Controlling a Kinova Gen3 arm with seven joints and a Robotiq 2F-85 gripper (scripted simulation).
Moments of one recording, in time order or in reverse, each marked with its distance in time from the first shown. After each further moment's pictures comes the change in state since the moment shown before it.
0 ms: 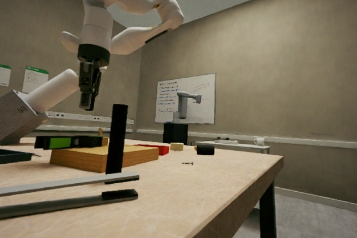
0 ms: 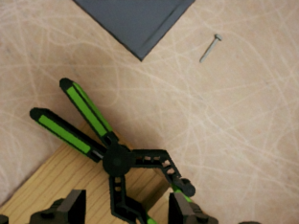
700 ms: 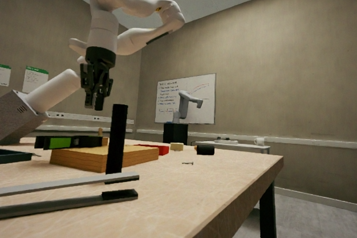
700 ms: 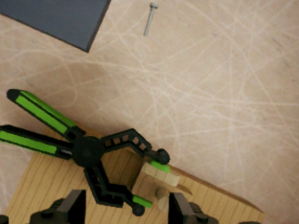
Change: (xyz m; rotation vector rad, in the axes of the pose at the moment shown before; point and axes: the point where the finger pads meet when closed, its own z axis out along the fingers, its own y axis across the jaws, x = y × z) arm -0.014 0.016 -0.003 0.000 -0.003 0.309
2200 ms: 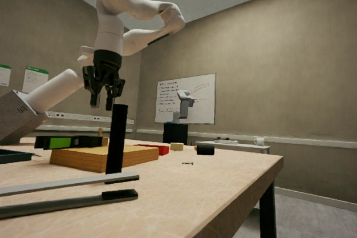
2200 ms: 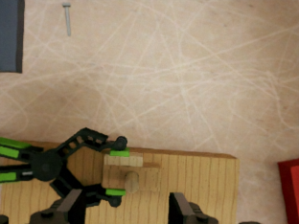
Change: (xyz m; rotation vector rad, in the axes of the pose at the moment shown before) arm -0.009 0.024 -0.004 -0.004 -0.008 0.367
